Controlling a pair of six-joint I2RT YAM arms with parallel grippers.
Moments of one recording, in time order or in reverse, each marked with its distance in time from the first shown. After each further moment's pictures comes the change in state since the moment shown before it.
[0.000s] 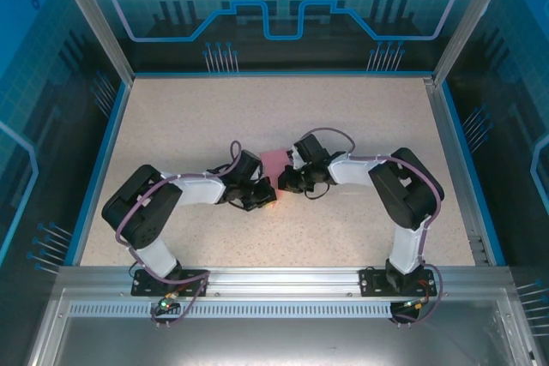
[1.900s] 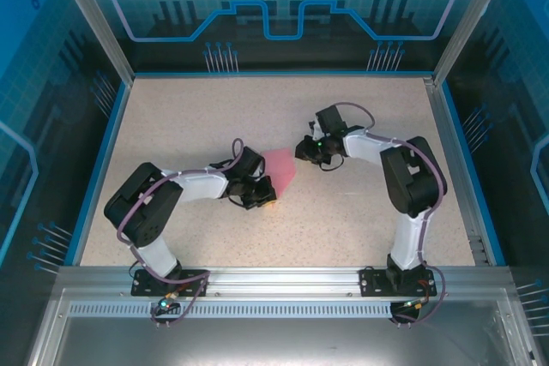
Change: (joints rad) left arm 0.000 0.013 0.101 -0.174 -0.016 0.037; right arm -0.218 0.025 0.201 -0.159 0.065 -0.090
